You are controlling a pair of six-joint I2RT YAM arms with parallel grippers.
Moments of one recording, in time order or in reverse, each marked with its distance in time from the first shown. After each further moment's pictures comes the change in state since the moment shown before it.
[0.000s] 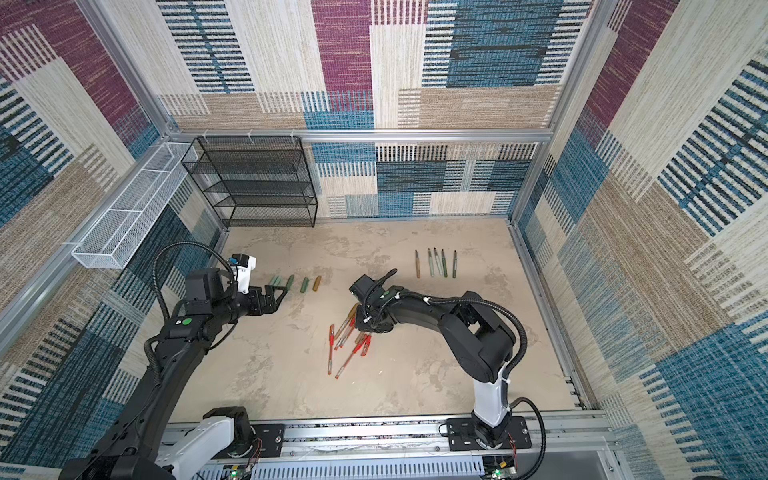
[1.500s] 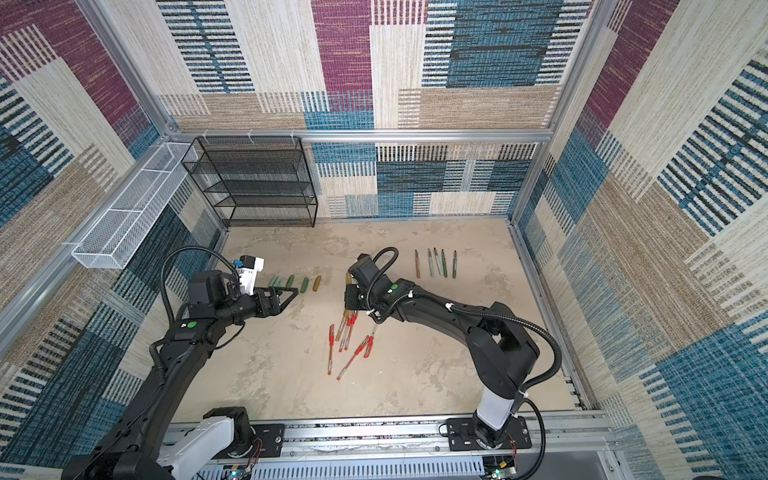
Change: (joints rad) left arm -0.014 0.003 -0.067 0.136 0.341 -0.193; right arm 0.021 -0.174 0.027 0.226 -0.002 -0.117
